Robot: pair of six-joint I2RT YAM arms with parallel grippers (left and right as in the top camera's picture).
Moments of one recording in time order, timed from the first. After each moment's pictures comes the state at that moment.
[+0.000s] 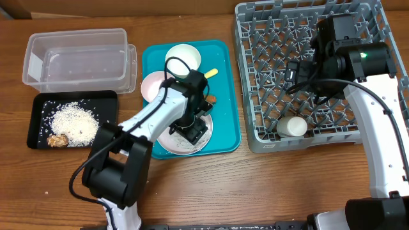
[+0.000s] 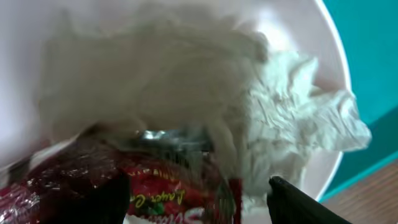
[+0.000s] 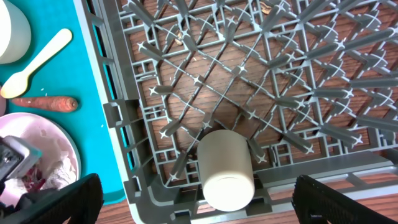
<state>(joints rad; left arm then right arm) -0.45 1.94 1.33 -0.99 0.07 0.21 0.12 1.63 1.73 -1.34 0.00 0.28</state>
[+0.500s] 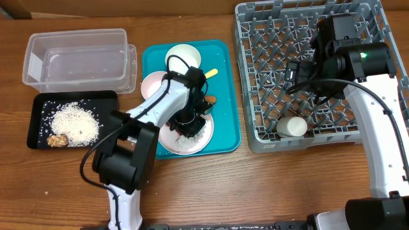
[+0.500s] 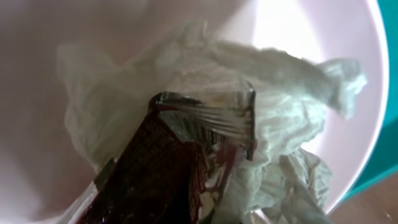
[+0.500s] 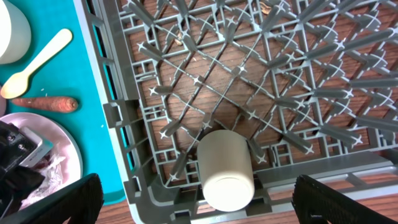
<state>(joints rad) -0.43 2.06 1.44 -1.10 0.11 0.24 0.12 1.63 1.73 -1.34 0.00 0.28</state>
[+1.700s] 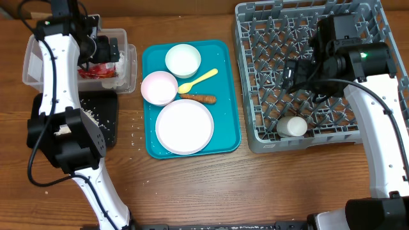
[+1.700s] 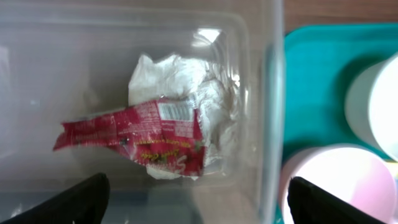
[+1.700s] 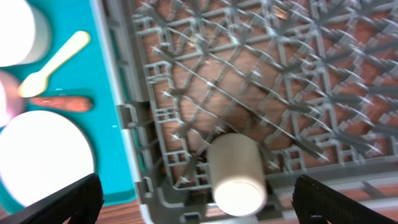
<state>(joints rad) 0.21 2.21 2.18 -1.18 0.13 0.10 0.12 1.63 1.73 -1.31 -0.05 0.27</state>
